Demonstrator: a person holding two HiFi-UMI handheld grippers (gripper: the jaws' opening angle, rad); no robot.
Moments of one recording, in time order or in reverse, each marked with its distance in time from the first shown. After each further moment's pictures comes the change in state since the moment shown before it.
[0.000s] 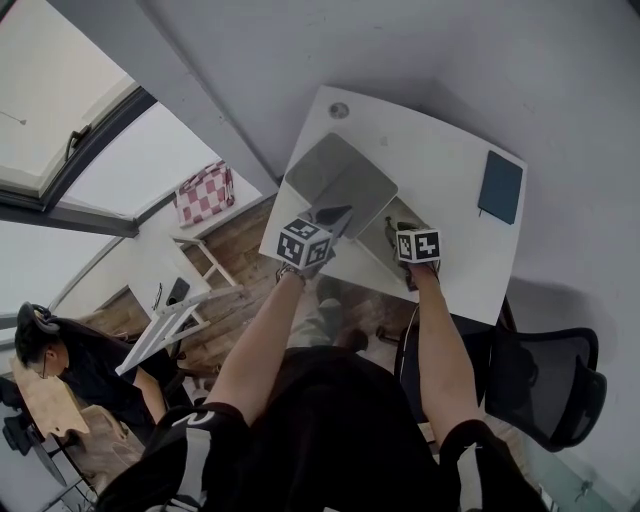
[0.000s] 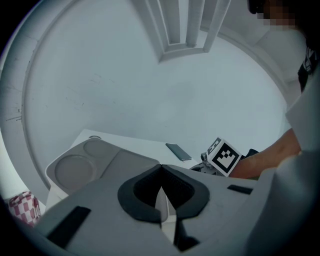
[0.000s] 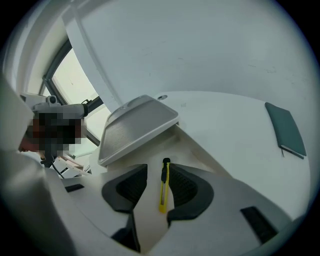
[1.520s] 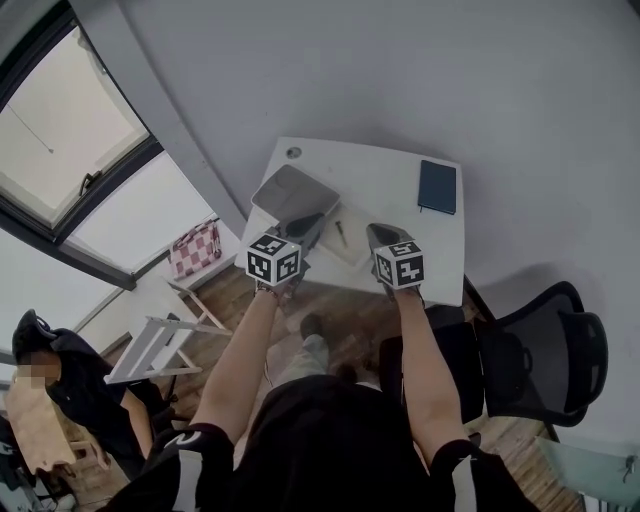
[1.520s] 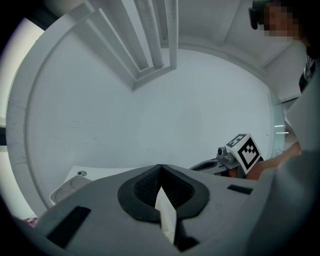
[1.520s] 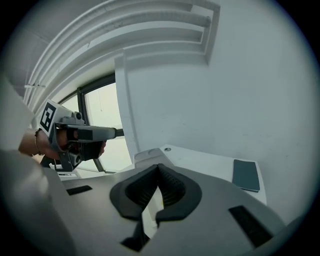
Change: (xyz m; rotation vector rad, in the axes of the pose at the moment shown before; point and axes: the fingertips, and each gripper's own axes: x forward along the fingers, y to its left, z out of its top) left arm -0.072 -0.200 0.064 0.204 -0.222 0.006; right arm -0.253 0.047 -0.001 -0.203 -0.518 -0.046
